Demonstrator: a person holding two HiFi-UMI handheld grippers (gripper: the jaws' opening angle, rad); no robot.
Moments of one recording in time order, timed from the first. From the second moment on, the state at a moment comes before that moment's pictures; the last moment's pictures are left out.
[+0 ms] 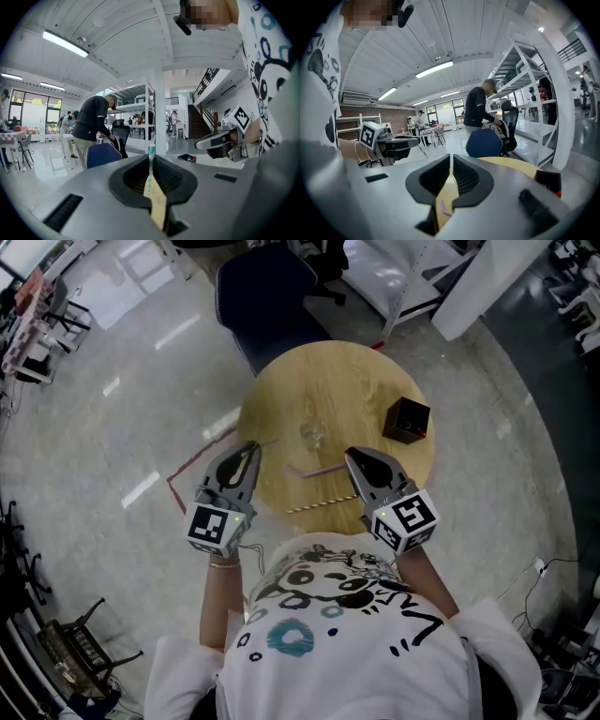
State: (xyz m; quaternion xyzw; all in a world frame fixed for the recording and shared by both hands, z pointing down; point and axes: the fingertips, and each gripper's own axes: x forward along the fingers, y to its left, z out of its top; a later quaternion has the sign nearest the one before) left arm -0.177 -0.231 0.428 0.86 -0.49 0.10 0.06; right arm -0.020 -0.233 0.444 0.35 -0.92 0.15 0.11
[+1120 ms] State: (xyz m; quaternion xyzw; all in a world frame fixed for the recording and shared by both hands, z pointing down) left arm -0.191 -0.234 0.500 0.85 -0.50 0.11 0.12; right arm -0.031 -0.242 0.474 0.34 -0.92 0.14 0.15
